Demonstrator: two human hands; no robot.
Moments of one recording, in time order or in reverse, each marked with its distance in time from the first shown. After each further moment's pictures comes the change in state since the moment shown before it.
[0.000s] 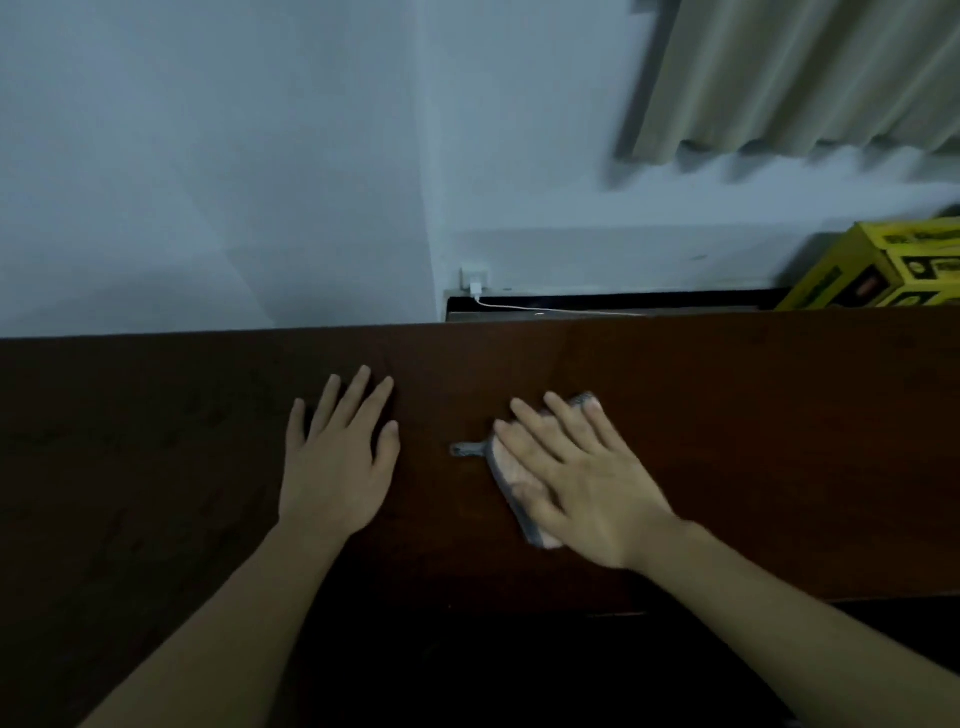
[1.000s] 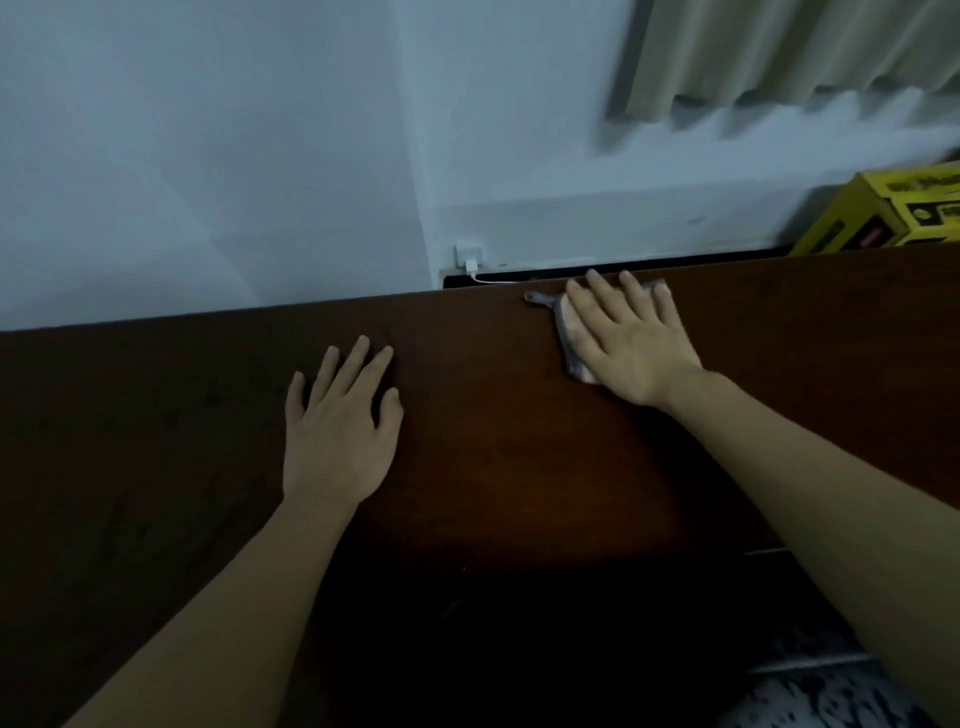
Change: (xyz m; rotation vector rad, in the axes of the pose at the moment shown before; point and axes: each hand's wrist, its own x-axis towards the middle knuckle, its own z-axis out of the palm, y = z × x) left_hand 0.003 0.000 0.001 0.005 0.025 -0.007; right_hand 0.059 0.080 -0.017 0.003 0.074 0.373
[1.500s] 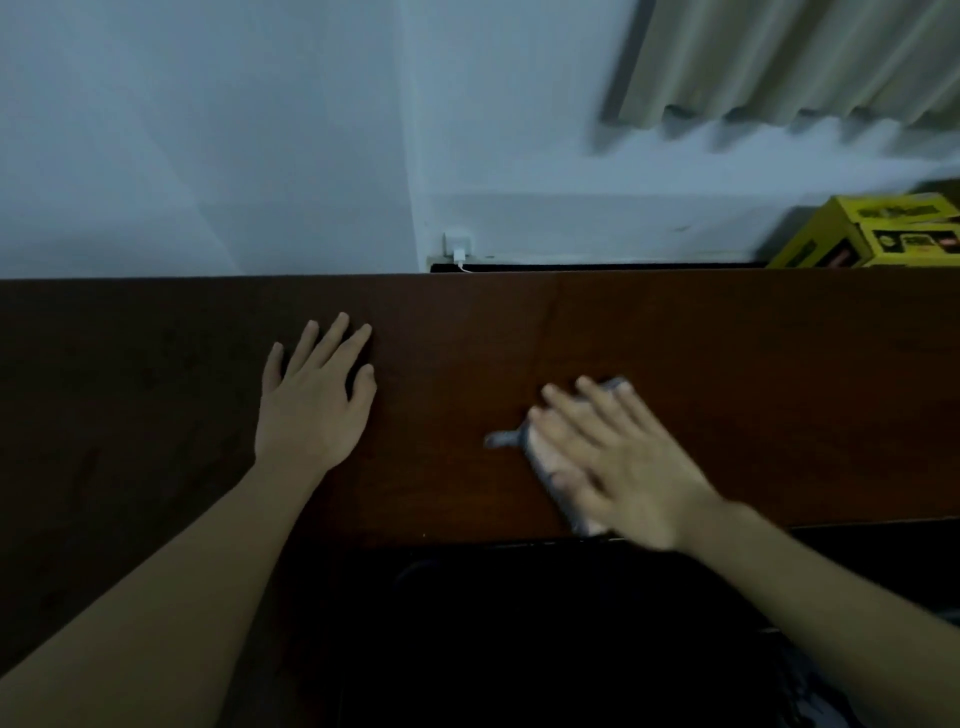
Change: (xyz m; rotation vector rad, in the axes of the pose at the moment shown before) left_hand -0.003 -0.001 0.003 -0.026 0.026 0.009; right_hand -0.130 0.004 0.015 -0.047 -0.083 -0.402
